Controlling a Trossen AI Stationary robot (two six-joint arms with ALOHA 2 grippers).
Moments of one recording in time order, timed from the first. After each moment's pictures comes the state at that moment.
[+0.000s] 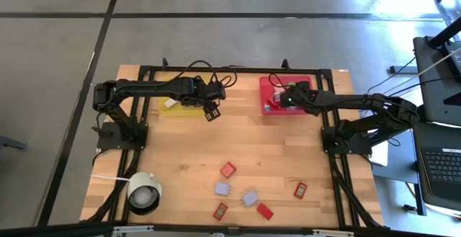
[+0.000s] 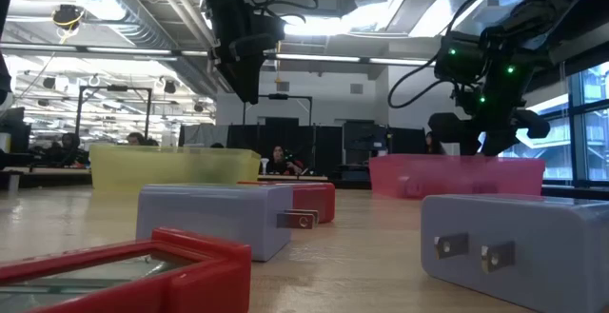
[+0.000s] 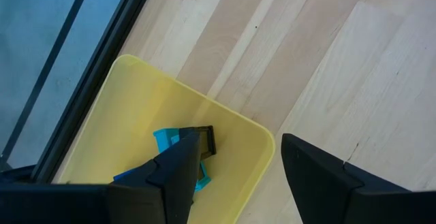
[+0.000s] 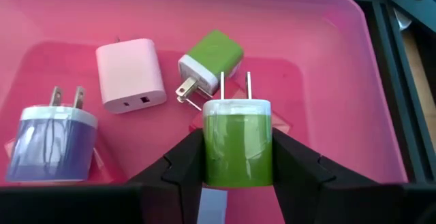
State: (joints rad) left arm 0.21 1.63 1.36 -0.94 -0.39 -0.25; right arm -0.44 1.26 0.54 -0.46 0.64 0.88
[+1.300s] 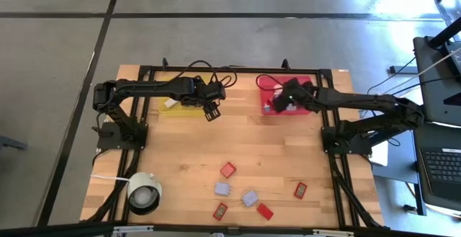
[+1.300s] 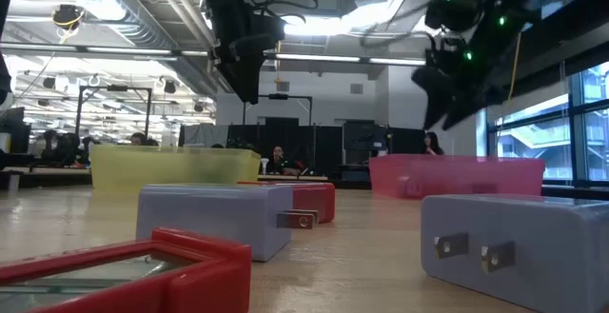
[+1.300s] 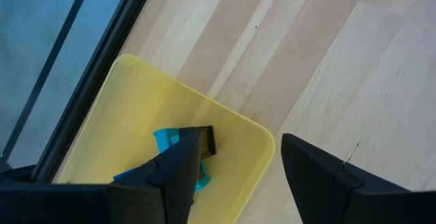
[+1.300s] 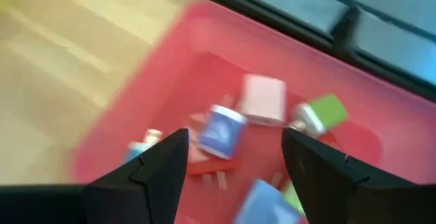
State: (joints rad) left arm 0.21 1.63 1.36 -0.94 -0.39 -0.25; right arm -0.32 1.18 0.72 -0.52 0.48 0.54
